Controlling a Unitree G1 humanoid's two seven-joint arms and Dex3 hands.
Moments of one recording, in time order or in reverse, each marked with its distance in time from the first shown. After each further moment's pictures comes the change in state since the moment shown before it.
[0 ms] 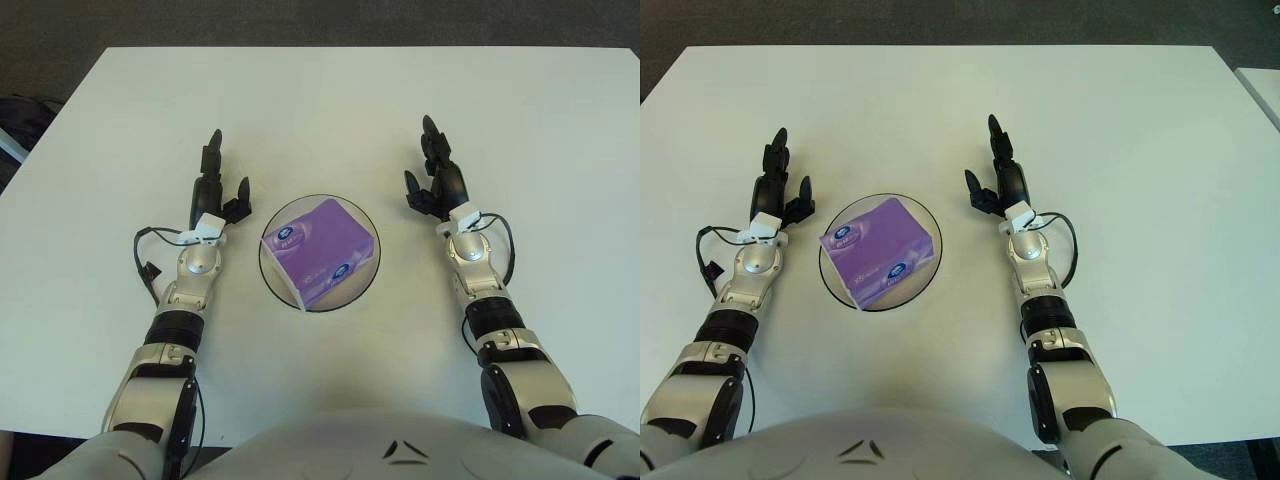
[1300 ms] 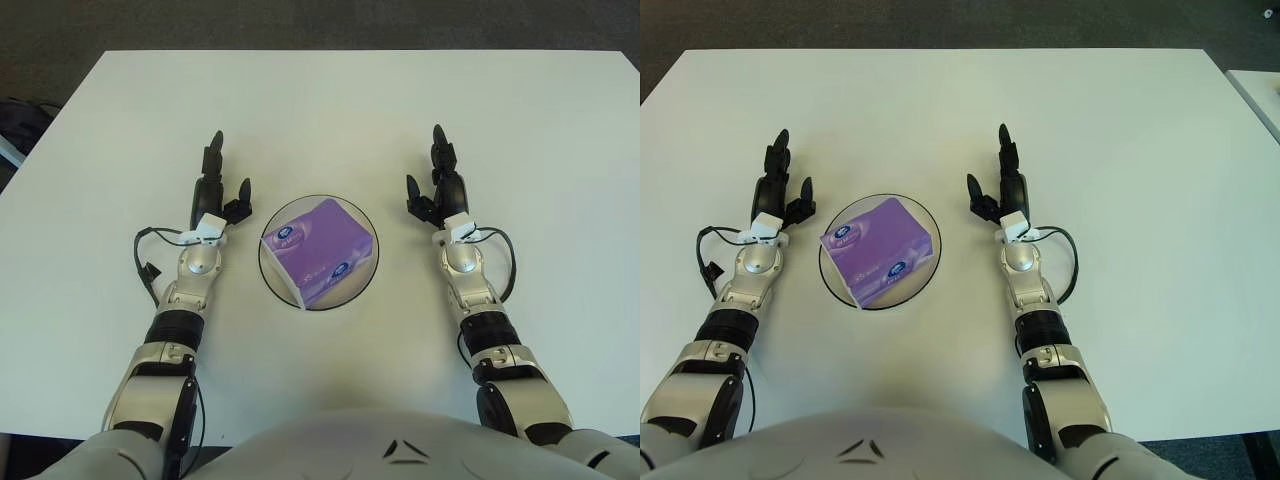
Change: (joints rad) left arm -0.004 0.000 0.000 0.017 0.002 -0.005 0.000; right arm 0.016 0.032 0.032 0.011 -0.054 0.059 -0.159
